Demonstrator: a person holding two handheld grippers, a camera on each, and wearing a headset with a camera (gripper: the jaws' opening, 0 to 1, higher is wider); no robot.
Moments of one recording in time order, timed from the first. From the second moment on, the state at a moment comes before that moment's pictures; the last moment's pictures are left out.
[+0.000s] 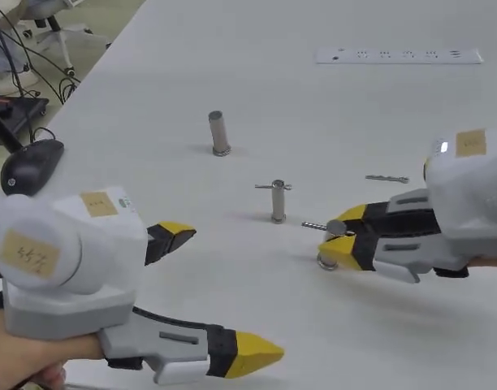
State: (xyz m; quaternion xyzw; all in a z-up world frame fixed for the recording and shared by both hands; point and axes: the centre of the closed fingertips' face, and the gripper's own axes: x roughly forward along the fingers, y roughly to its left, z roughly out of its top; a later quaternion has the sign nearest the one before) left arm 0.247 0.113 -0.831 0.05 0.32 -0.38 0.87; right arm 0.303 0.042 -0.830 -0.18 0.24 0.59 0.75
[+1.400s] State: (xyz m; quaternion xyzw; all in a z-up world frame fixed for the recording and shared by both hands) left arm 0.242 0.117 -0.830 0.04 0.33 -0.37 0.87; right arm 0.361 0.011 -0.831 -0.20 0.22 0.65 0.70
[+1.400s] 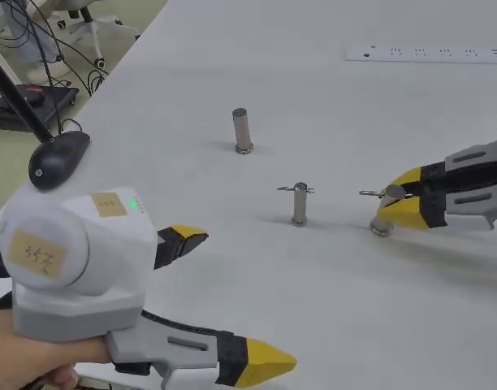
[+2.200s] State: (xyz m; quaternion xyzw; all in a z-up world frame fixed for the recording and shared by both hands) left arm 0.236 0.111 -0.832 0.03 0.34 -0.38 0.86; right arm 0.357 0.014 -0.822 -0.14 0.22 0.63 0.73
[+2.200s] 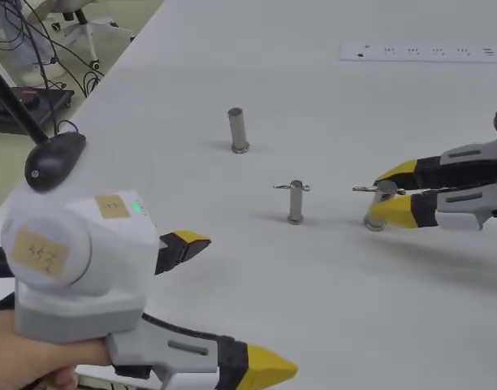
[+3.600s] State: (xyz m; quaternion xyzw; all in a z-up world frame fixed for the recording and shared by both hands) left arm 0.266 0.144 -0.812 0.05 0.31 -0.35 0.88; right arm 0.314 -0.041 -0.779 -0.07 0.25 0.51 0.82
